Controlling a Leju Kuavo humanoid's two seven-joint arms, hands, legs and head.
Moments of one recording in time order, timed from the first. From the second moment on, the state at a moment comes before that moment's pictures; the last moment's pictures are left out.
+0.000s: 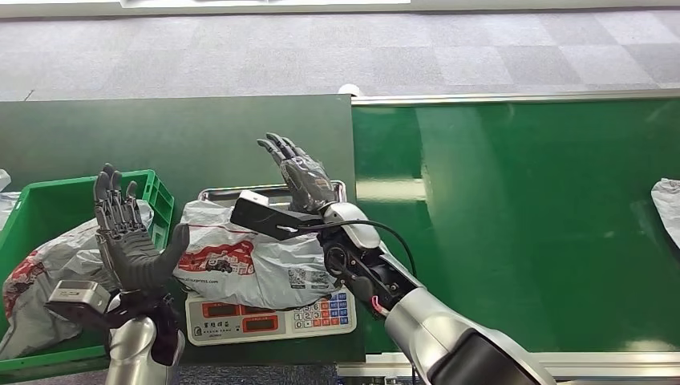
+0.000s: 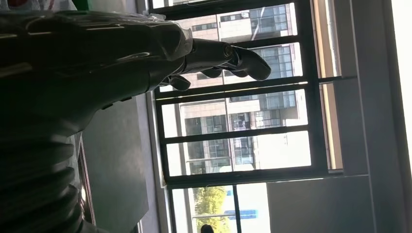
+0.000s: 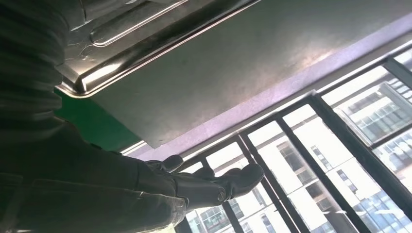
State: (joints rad) left arm -0.12 -0.22 0.12 -1.55 -0.06 0.01 -0.70; right arm -0.85 0.33 0.79 -0.42 0.62 -0.34 -0.29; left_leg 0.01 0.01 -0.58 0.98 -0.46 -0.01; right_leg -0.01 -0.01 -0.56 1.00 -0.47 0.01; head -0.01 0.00
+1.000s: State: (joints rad) left arm -0.17 -0.17 -0.08 -1.18 -0.89 0.34 -0.40; right arm 0.07 0.16 0.15 -1.63 0.36 -0.36 -0.70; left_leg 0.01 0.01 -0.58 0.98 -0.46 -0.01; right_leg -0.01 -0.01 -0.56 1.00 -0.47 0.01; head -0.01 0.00
